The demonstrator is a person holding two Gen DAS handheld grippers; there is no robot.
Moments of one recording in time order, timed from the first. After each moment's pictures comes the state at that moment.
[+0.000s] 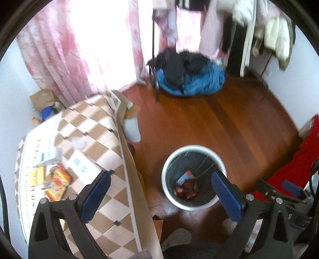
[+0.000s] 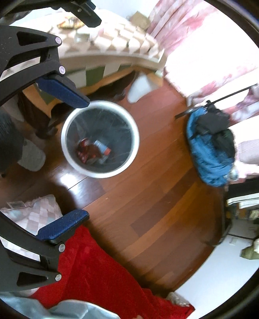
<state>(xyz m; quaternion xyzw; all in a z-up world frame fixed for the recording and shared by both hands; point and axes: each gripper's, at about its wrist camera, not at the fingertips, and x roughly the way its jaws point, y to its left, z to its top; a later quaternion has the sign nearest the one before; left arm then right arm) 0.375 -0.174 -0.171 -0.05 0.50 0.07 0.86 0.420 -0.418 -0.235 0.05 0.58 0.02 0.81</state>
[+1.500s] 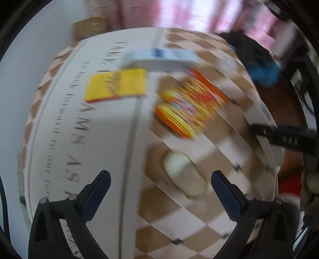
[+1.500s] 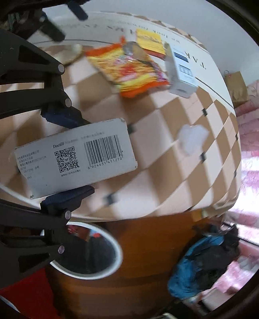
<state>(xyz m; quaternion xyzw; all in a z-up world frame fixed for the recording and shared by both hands) 0.211 0.071 -0.289 -0.15 0.59 0.15 0.78 0.400 -0.045 -0.331 -0.16 0.64 0.26 0.71</state>
